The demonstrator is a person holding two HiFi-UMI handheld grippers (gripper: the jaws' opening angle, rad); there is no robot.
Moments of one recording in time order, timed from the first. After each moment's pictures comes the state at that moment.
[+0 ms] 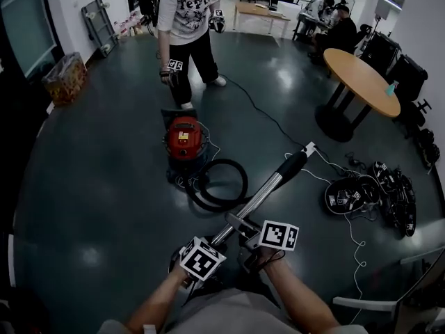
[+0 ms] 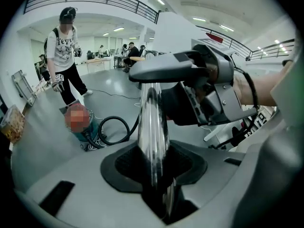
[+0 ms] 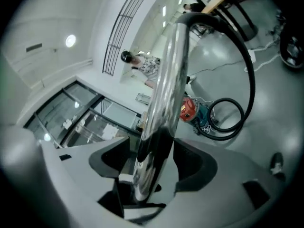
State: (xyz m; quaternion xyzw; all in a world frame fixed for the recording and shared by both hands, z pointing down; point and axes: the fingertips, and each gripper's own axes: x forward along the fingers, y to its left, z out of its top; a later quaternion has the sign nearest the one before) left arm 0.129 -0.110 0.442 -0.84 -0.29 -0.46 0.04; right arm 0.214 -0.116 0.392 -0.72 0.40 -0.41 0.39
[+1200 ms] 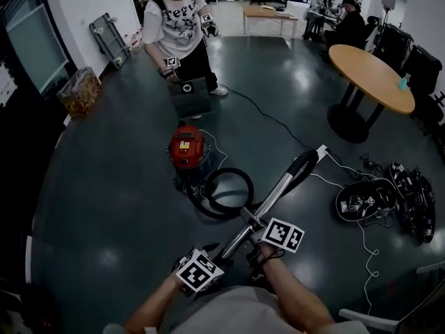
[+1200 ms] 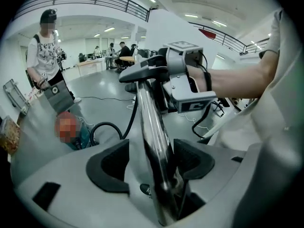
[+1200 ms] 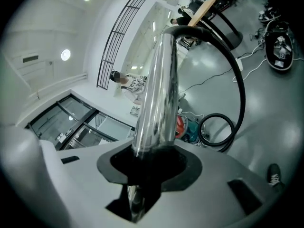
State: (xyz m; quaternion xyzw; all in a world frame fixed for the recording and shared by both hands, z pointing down) left arm 0.160 -0.012 0.452 -0.83 -0.32 -0.46 0.06; right arm 0.313 -0.004 0.420 -0.75 0.34 -0.37 0.43
